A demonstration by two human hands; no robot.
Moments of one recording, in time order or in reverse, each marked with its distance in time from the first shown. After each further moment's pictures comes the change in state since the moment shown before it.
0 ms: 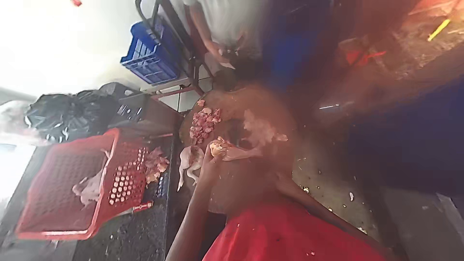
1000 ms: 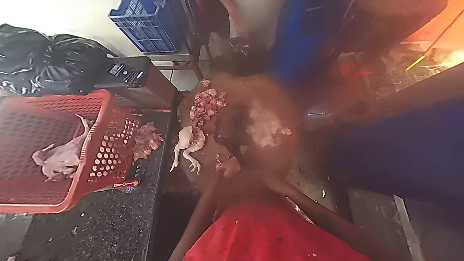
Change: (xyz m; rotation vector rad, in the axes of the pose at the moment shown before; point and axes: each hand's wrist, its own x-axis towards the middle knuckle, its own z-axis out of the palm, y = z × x) left_hand -0.103 -0.112 -0.062 0.083 0.294 -0.503; right_hand -0.006 -0.030 0.051 -0.203 -0.179 0.046
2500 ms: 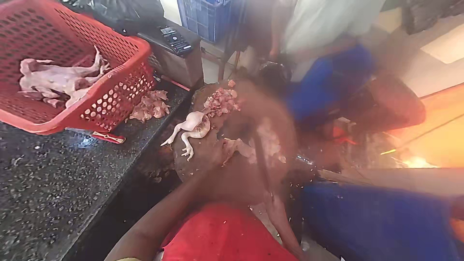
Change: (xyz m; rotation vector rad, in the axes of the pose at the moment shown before) left_hand 0.059 0.067 0.031 0.859 0.126 0.356; right_hand -0.057 0.017 -0.018 -0.152 0.484 -0.035
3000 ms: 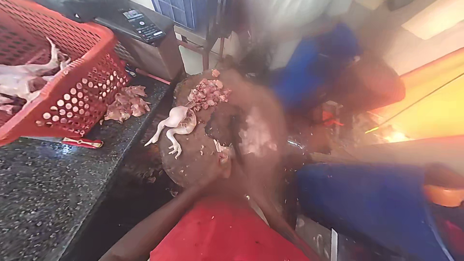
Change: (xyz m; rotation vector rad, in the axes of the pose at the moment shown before) left_hand -0.060 -0.001 0.060 -0.498 -0.280 -0.074; right_hand 0.041 -0.029 0.043 -0.040 -0.117 0.111
